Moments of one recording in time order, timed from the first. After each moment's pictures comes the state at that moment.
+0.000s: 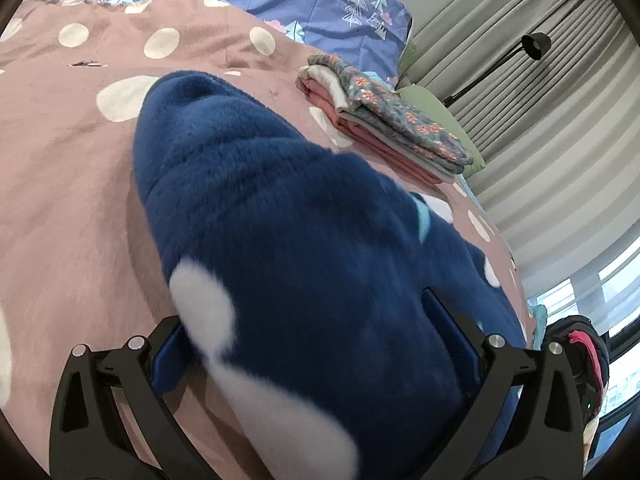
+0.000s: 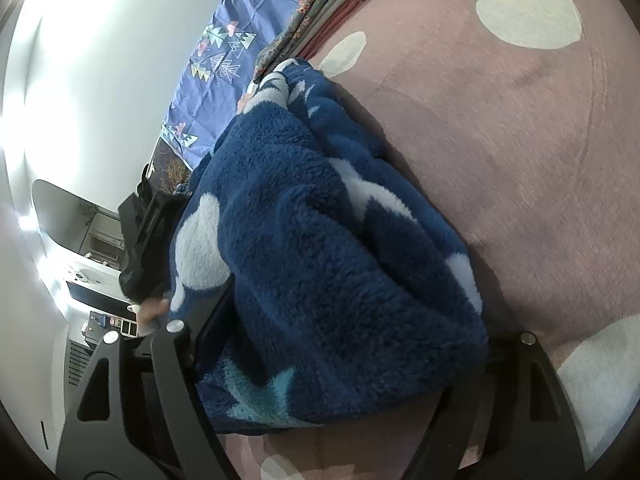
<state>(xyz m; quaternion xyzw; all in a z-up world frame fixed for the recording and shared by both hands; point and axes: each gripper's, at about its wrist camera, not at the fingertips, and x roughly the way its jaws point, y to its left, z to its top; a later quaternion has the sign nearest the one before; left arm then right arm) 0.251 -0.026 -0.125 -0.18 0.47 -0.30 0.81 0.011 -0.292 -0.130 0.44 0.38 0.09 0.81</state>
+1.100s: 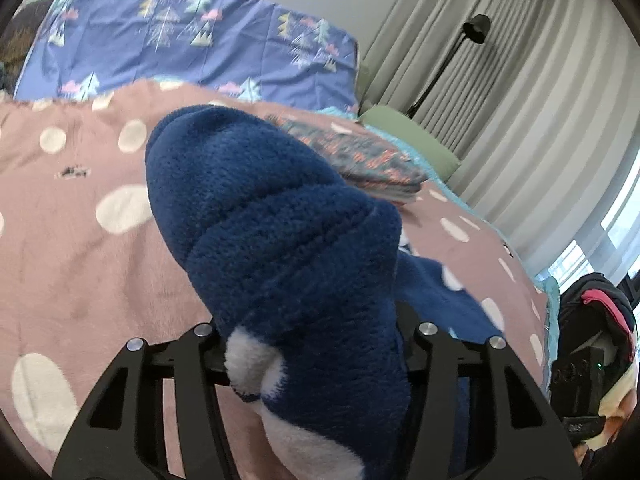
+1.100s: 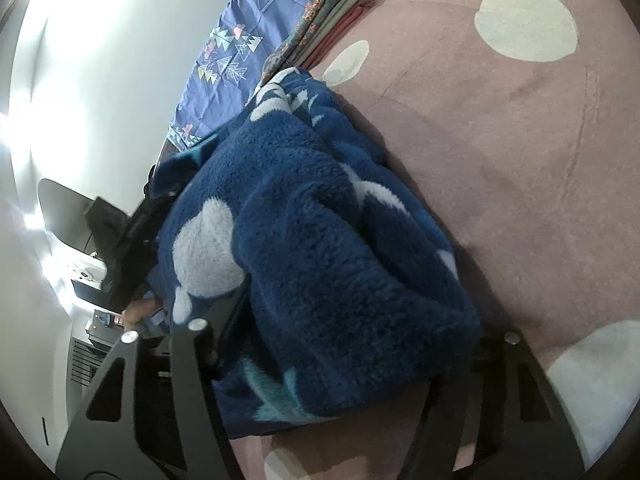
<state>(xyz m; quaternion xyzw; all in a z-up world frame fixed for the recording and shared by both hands) 0.213 -0.019 -0.057 -0.09 0.36 -0.34 0.87 0.003 -0.299 -0.122 0.44 0.38 0.09 0.81</state>
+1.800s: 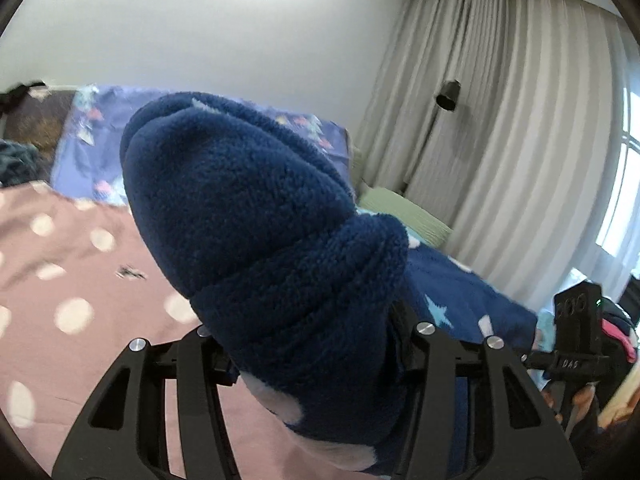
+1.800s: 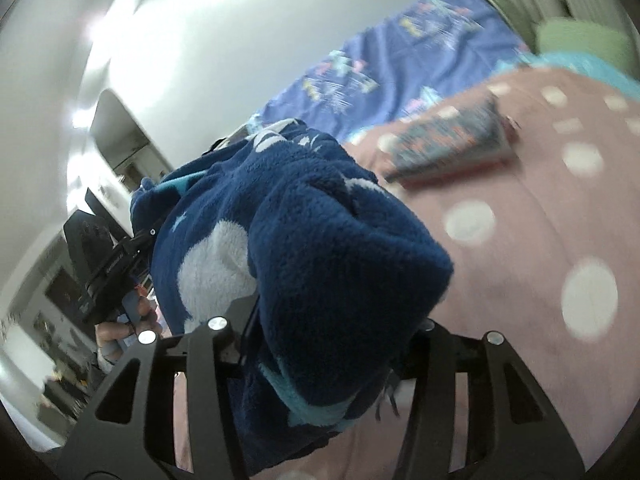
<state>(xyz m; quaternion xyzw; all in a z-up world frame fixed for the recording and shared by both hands) 0.129 0.039 0.065 -0.09 0.21 -0.29 0.93 0.032 -0.295 0.017 0.25 0.27 0.20 0.91</state>
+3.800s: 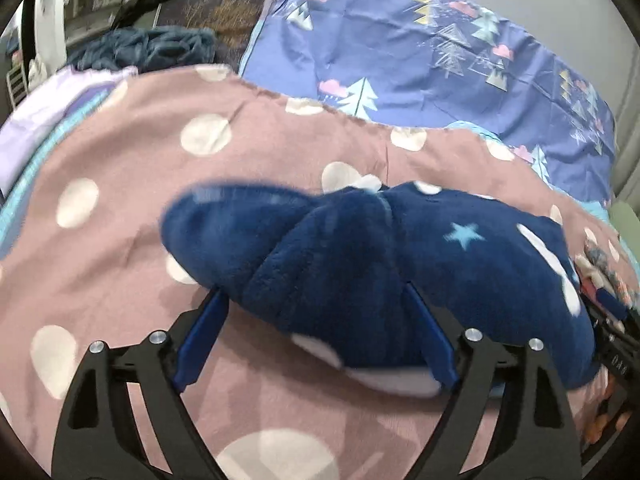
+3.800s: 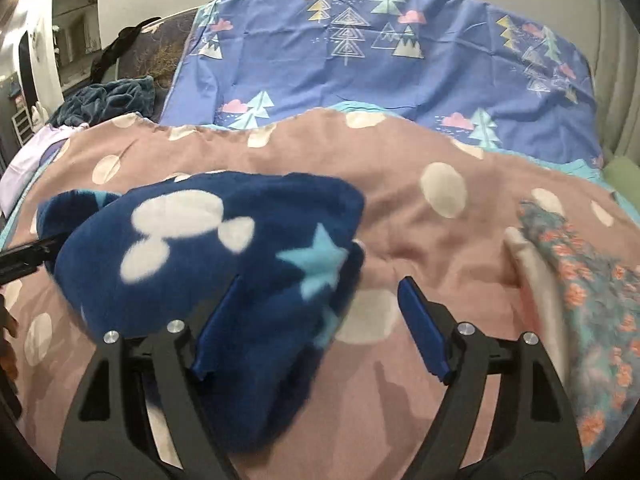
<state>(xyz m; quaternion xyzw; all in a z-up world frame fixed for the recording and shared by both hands) 0.452 0.199 -0.074 -0.09 0.41 0.07 0.91 0.478 -0.097 -0.077 -0.03 0.36 0.08 0.93</state>
